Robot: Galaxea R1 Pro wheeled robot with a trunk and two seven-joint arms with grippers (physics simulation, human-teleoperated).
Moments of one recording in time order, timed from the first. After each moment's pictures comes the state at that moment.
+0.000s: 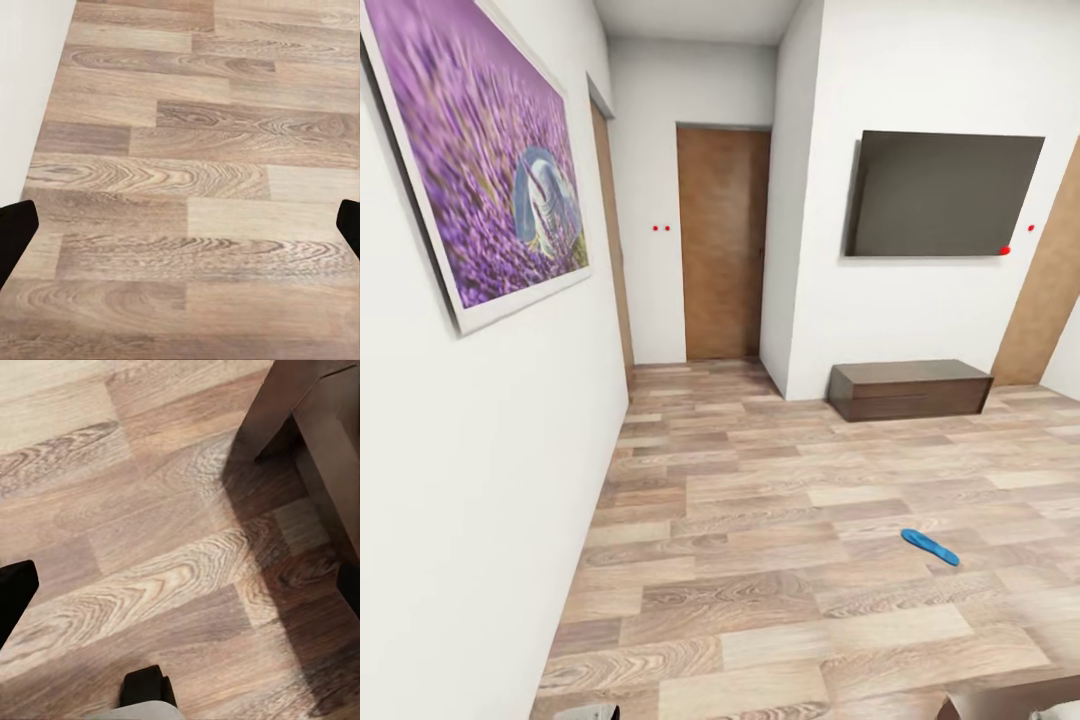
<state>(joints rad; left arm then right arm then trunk) -0.02 -0.09 0.12 -0.75 0.00 -0.19 0.00 0.00 -0.07 -0.23 -0.57 -0.05 -0.01 0.00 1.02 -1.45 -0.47</state>
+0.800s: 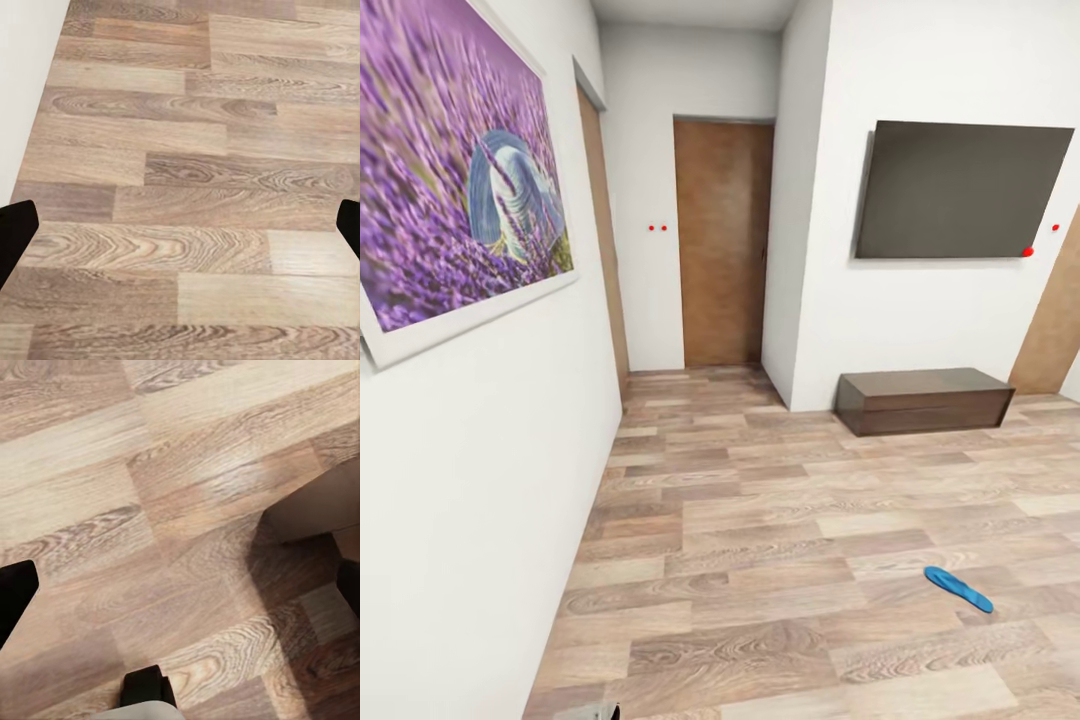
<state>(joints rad) -0.02 -0.09 0.12 -0.75 0.00 -0.19 0.00 0.00 -0.07 -0.23 -0.57 -0.05 -0.01 0.00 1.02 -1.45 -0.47</state>
